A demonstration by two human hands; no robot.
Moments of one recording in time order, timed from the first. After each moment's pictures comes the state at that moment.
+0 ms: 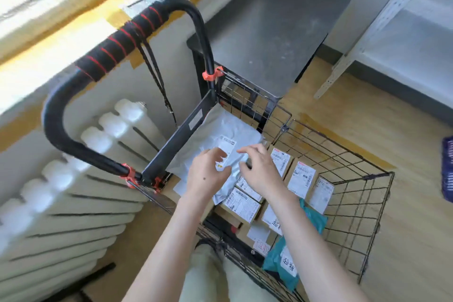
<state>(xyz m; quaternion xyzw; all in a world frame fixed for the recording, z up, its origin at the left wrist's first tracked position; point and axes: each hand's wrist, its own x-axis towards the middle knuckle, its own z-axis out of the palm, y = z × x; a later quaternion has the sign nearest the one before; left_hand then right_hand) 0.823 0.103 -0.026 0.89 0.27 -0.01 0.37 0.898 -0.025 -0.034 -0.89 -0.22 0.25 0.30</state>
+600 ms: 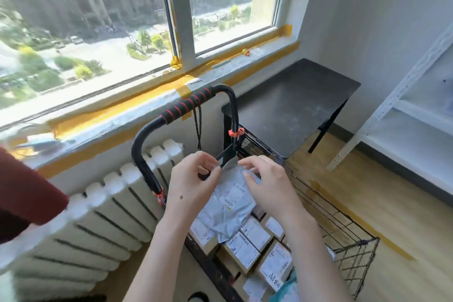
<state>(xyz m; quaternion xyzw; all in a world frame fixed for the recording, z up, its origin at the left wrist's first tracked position) 0.737 0.089 0.167 0.83 0.31 0.27 0.38 0.854 -0.041 0.166 -0.85 -0.39 0.12 0.34</state>
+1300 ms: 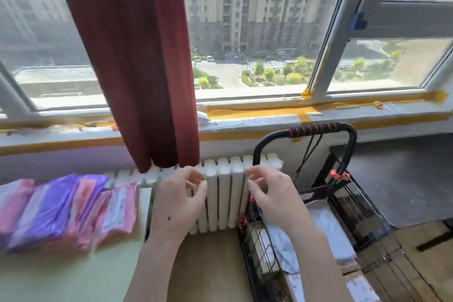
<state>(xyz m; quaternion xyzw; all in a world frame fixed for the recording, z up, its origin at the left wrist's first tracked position) 0.483 0.087 0.202 0.72 0.53 0.39 0.23 0.677 0.047 0.200 -0.68 -0.61 0.18 0.35</state>
